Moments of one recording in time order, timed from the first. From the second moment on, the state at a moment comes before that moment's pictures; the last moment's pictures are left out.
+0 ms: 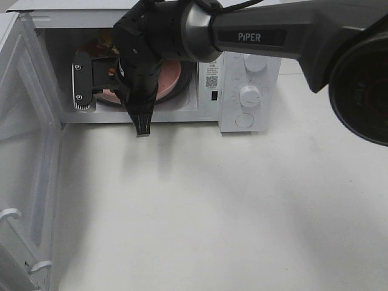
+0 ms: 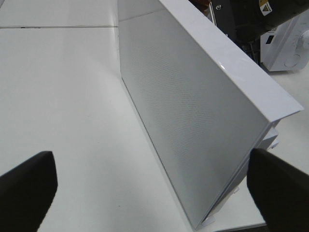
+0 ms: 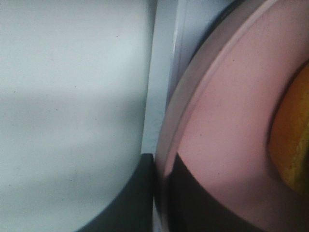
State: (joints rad) left arm -0.08 0.02 -0.51 -0.15 1.04 0.05; right arm 0.78 2.35 -1.97 -0.38 0.64 -0.76
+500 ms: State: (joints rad) left arm -0.08 0.02 -0.51 -0.15 1.04 0.05; right arm 0.76 2.44 -2.07 -0.39 0.63 -0.76
